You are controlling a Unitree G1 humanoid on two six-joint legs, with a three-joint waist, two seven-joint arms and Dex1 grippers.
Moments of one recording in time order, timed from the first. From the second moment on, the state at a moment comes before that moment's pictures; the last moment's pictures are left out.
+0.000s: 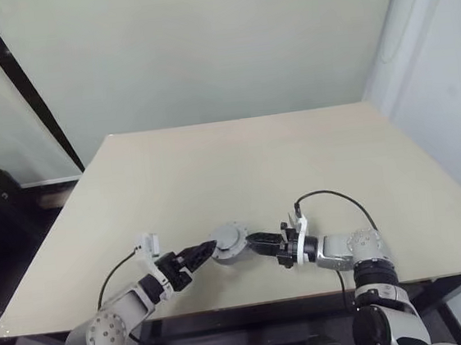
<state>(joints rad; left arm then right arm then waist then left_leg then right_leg) 0.01 0.33 0.34 -0.14 -0.83 0.91 -0.57 -0.55 0.12 -0.50 0.48 0.70 1.46 0.45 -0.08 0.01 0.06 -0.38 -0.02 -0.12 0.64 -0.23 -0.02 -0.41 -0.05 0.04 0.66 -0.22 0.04</state>
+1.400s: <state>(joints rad) -0.09 0.12 0.42 0.09 -1.09 0.95 -0.41 -0.45 0.10 -0.26 0.26 0.70 1.14 0.51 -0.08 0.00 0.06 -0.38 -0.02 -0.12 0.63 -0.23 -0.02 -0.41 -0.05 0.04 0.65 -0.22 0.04</state>
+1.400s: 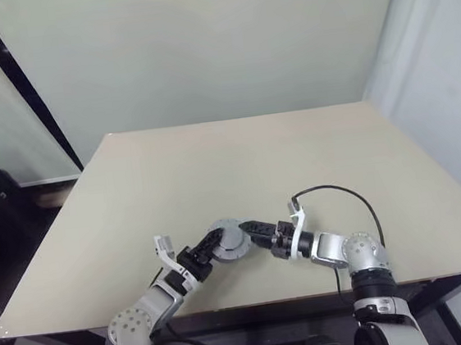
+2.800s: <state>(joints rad) -0.14 0.27 0.41 0.24 -0.53 0.36 -0.32 -0.26 -0.23 0.37 0.12 0.05 0.06 0.81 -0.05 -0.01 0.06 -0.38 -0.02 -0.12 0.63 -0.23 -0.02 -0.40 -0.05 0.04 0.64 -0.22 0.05</state>
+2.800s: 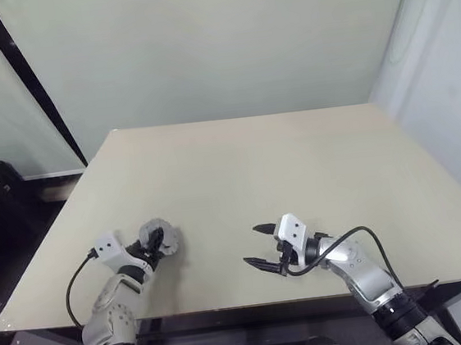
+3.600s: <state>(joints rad) -0.03 0.36 0.35 0.09 -0.41 0.31 -0.36 -0.26 -0.22 0.30 0.13 0.09 0.16 0.77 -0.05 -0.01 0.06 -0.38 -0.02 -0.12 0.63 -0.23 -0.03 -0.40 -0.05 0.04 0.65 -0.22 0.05</state>
